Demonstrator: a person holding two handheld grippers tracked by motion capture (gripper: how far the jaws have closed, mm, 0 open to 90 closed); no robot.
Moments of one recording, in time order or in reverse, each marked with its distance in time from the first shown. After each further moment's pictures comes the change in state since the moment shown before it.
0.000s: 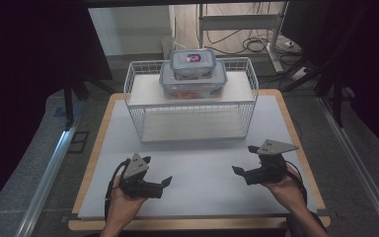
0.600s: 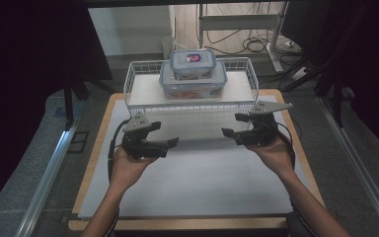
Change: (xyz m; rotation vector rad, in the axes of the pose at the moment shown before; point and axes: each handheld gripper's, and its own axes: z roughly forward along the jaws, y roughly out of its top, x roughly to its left) left arm 0.031 0.095 0.000 -0.088 -0.103 -0.030; right arm -0.023 0.090 0.013 -0.073 0.017 0.003
